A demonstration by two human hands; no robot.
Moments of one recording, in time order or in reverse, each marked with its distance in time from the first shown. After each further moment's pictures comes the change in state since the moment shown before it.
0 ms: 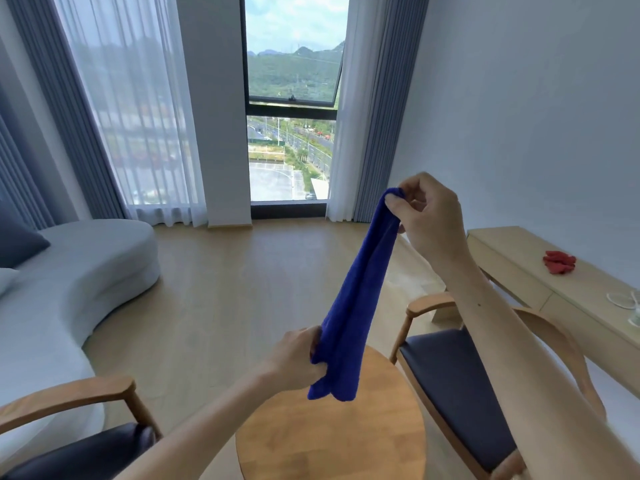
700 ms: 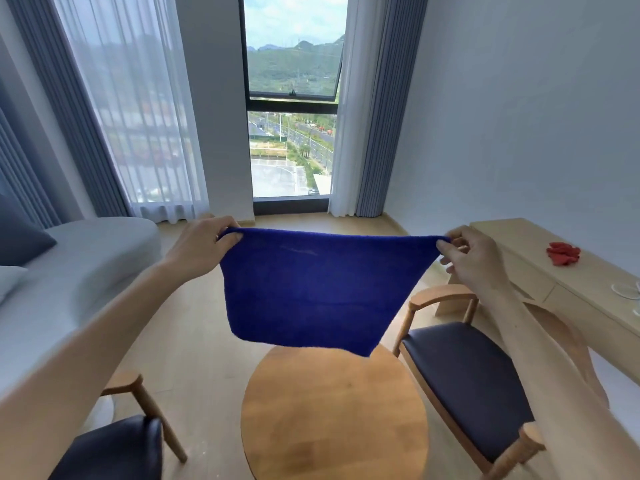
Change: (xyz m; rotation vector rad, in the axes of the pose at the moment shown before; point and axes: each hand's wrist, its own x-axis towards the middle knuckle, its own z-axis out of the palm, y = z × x) left_hand 0.000 -0.012 -0.179 0.220 0.493 0.016; right_hand -0.031 0.123 -0.045 -0.228 0.008 0.250
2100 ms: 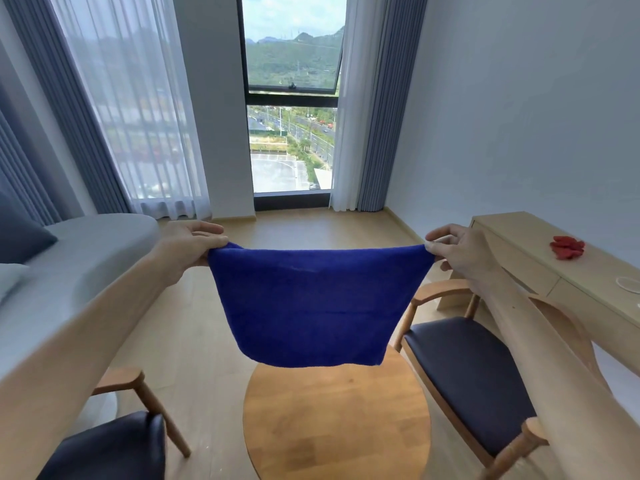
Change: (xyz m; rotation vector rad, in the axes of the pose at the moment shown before) left_hand 0.001 -0.015 0.000 -0.616 -0.001 -0.505; right_hand 0.011 -0.009 0.010 0.146 -0.188 0.185
